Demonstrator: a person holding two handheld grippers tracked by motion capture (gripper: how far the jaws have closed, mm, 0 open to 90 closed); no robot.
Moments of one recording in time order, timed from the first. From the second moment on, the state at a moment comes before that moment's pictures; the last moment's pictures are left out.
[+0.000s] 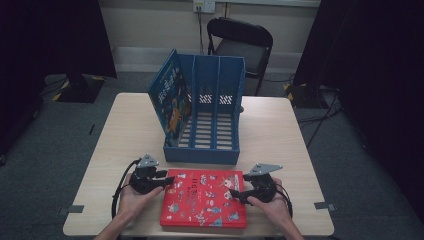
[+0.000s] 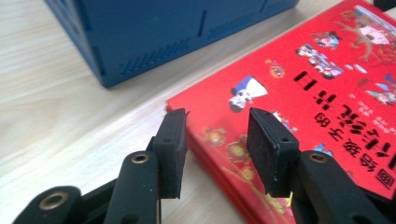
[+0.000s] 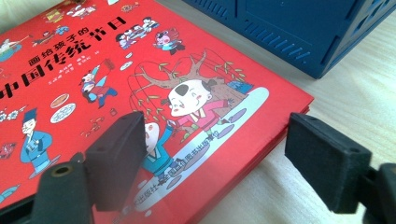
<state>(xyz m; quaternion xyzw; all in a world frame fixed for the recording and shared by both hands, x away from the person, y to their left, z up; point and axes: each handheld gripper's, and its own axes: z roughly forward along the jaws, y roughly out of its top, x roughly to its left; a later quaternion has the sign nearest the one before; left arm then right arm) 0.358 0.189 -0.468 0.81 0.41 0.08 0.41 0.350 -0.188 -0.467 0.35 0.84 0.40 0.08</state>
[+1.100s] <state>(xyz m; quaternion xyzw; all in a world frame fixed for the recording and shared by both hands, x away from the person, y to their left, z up) 0.367 0.183 -0.469 0.81 0.41 0.07 0.42 0.357 -0.194 -0.468 0.35 0.84 0.40 0.09</state>
